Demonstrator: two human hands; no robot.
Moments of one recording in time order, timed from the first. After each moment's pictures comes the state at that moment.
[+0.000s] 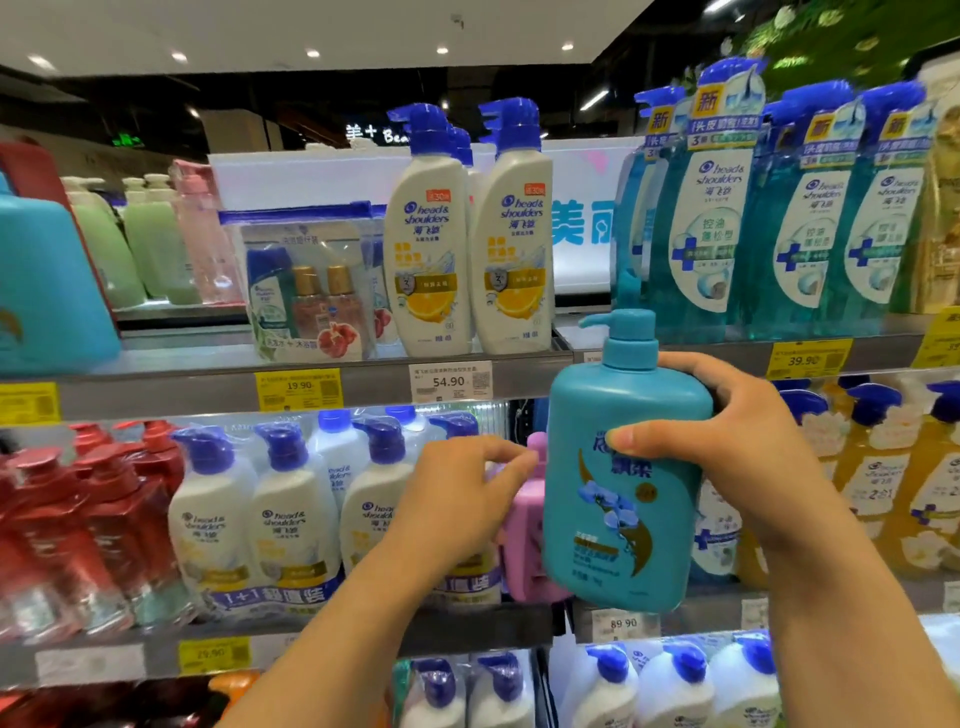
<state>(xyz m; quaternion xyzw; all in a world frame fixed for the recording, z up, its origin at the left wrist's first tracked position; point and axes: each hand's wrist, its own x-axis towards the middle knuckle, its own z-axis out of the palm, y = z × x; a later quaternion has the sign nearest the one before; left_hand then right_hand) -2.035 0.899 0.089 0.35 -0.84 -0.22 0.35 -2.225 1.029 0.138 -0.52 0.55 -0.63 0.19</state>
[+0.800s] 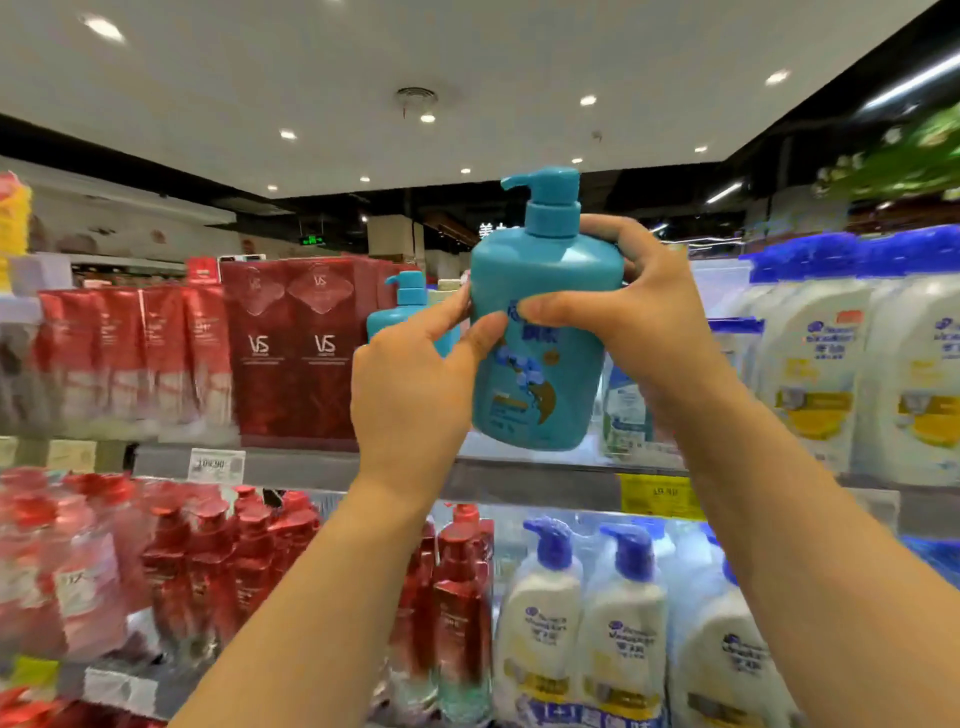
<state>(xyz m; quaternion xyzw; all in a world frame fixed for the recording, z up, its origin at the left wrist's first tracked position) -1.738 0.794 0.248 0.32 -0.65 -0.05 0.68 -1.910 0.817 0.289 -0.65 0.33 -0.68 0.11</state>
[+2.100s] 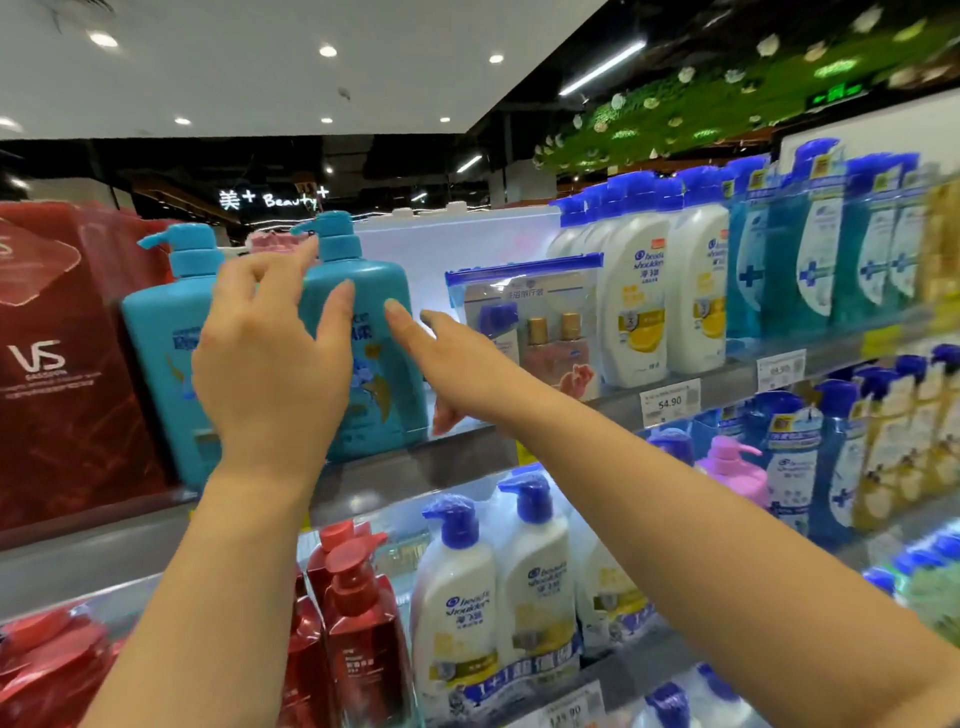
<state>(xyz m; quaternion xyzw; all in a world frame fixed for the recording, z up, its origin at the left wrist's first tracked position) -1.745 0.696 0.235 0.28 -0.71 0.08 0.65 -1.884 0.756 0.230 -0.55 0.69 -0.46 0.09</state>
